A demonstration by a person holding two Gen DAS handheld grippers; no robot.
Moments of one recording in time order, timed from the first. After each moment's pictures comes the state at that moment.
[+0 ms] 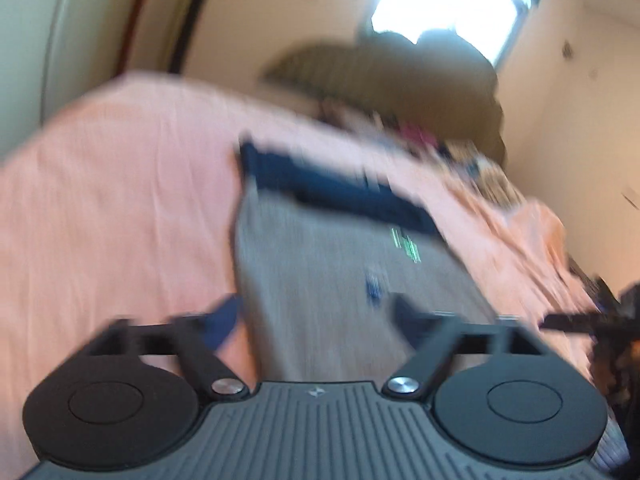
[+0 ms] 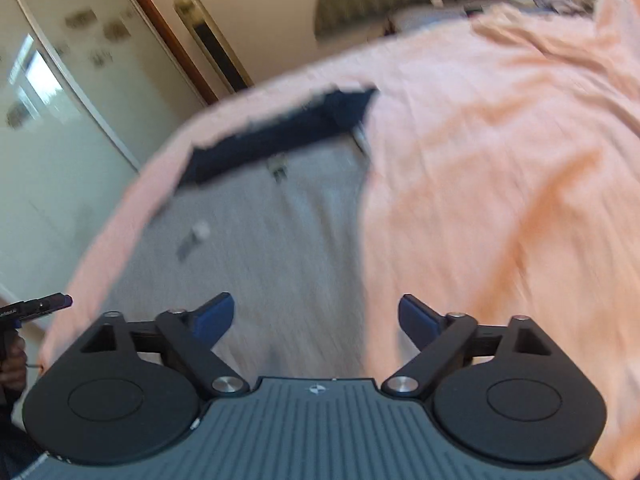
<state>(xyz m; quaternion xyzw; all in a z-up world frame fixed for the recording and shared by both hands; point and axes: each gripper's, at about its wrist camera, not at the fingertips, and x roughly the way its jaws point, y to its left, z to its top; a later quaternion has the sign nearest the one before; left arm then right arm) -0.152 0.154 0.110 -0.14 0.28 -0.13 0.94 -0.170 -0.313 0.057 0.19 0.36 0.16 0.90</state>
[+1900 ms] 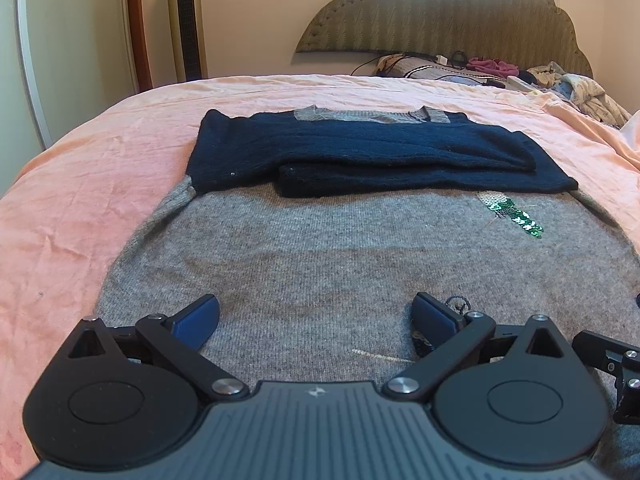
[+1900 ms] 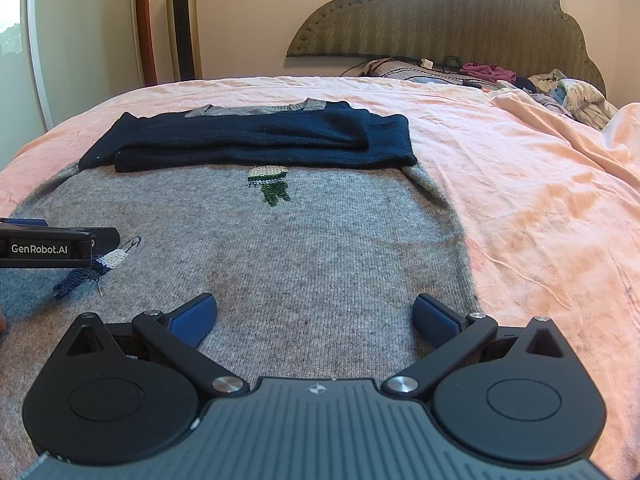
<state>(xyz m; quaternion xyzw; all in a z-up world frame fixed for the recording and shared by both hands) -0.002 0.002 0.010 0.02 0.35 -0.02 0.94 -0.083 -0.178 -0.020 0.01 0.34 0.03 0.94</state>
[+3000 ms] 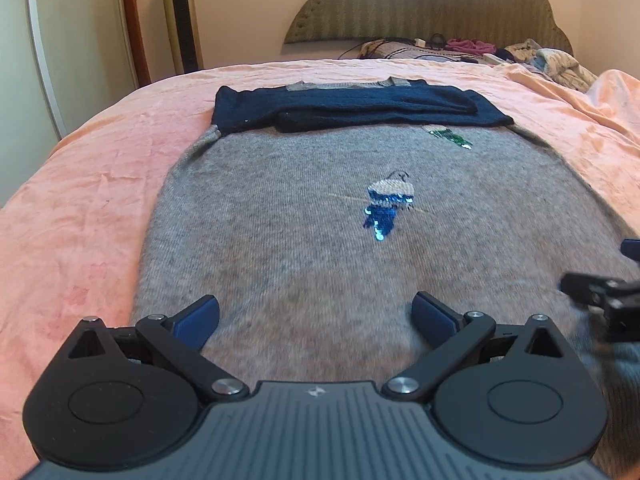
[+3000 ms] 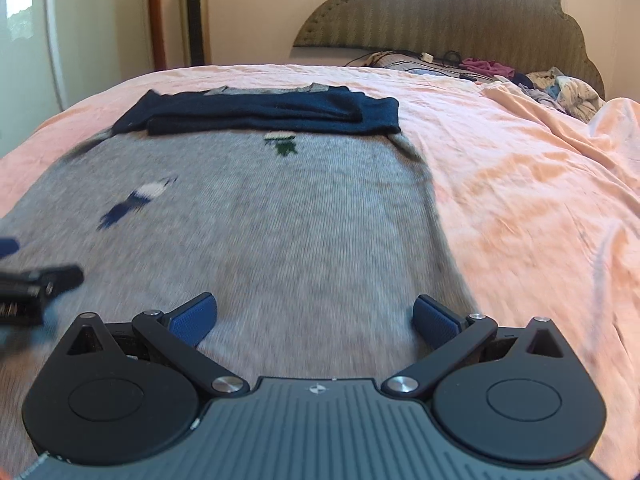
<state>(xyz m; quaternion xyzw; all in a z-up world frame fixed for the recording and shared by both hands) -0.128 0.005 0.017 0.05 0.36 -0.03 0.93 -0.180 -0.187 -0.013 -0.02 0.35 0.04 0.93</state>
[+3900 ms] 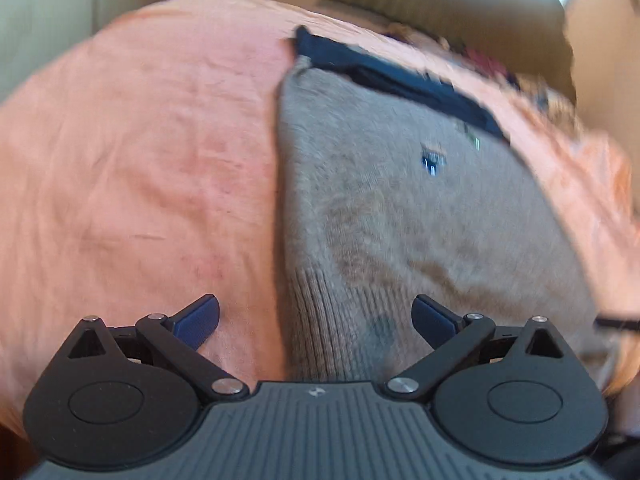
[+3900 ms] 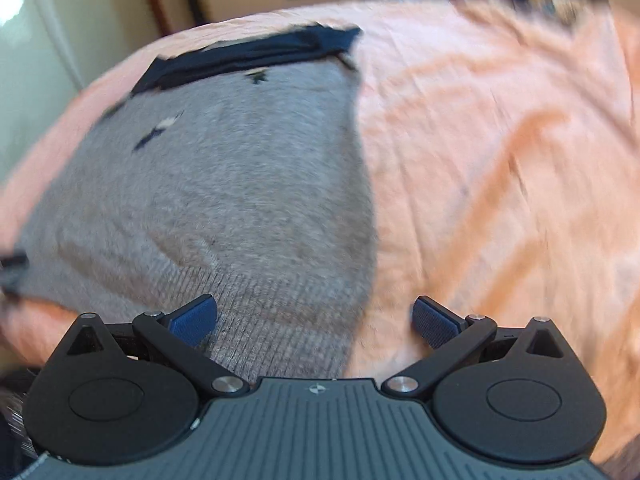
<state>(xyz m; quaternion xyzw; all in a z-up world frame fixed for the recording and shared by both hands) -0.208 0.135 0.040 -0.17 0.43 -0.06 0.88 -0.246 -0.292 0.013 0.16 0.47 0.08 0.86</state>
